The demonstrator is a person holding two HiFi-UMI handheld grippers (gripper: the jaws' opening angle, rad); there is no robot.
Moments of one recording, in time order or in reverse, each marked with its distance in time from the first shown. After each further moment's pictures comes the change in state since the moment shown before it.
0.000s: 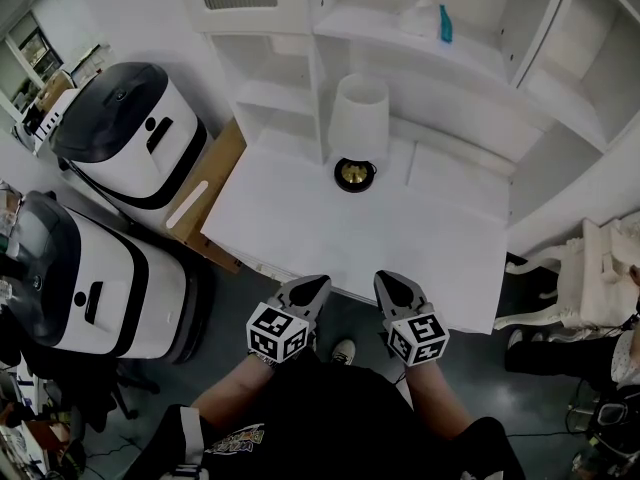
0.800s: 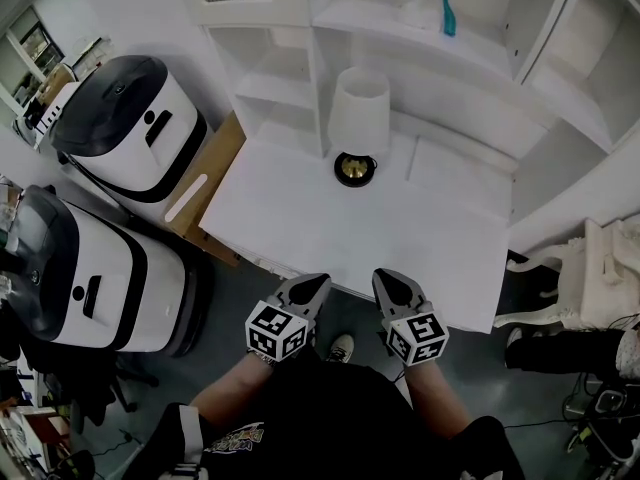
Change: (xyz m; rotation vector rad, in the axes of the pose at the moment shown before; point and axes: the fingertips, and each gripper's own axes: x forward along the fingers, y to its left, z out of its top) left arm 0.006 -0.002 -0.005 -0.013 0.010 0.004; right arm 0.001 -0.002 -0.001 0.001 0.000 0.022
